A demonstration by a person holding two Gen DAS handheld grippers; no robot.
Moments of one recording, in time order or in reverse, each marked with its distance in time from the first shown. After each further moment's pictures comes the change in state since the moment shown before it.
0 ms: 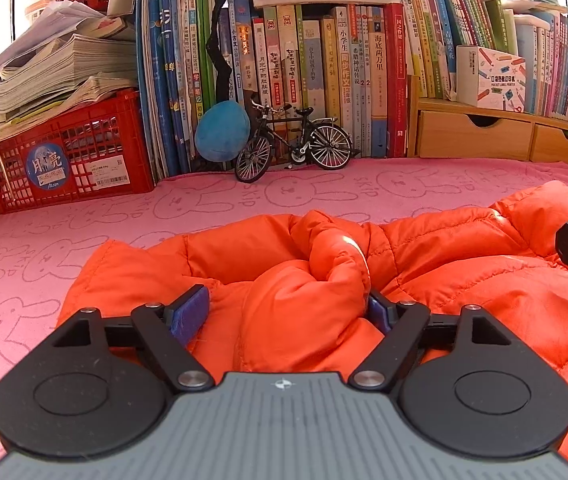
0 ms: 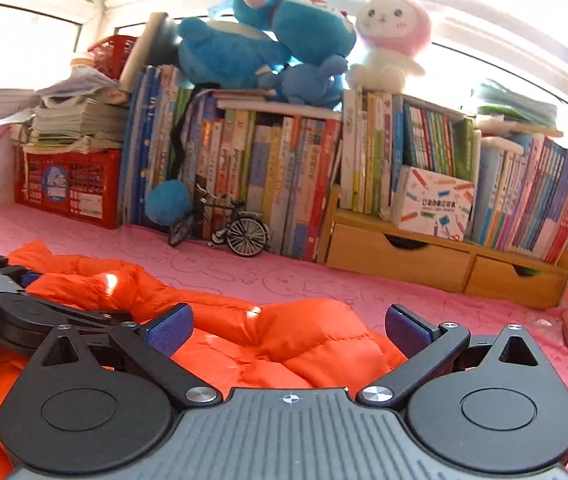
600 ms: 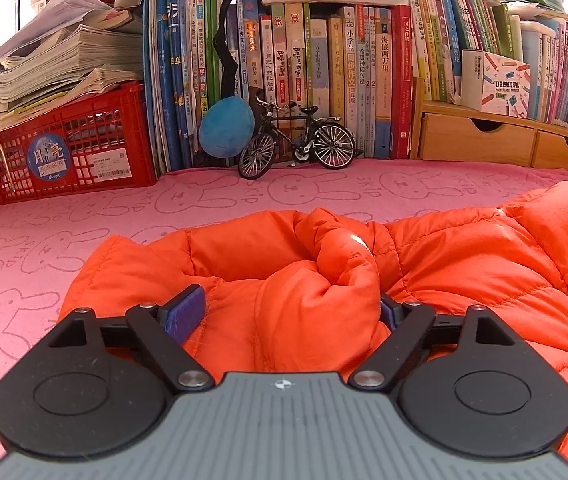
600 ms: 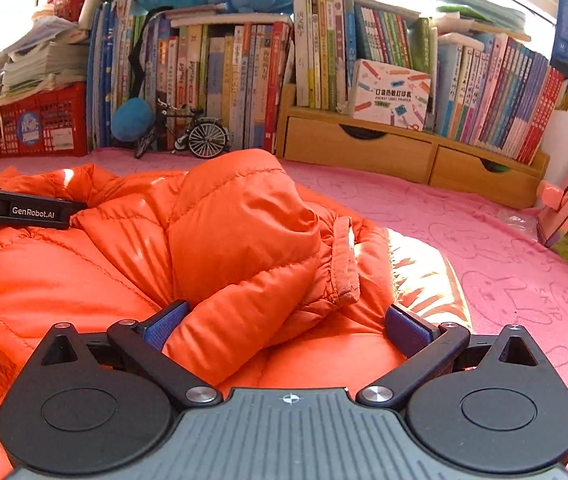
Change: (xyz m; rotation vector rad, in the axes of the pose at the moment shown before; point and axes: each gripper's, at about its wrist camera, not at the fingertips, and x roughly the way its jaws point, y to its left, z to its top) left arm -0.002 0.003 0.000 -0.019 0.001 0.002; right arm -0.008 -0.051 -0.050 0.093 0.264 -0.039
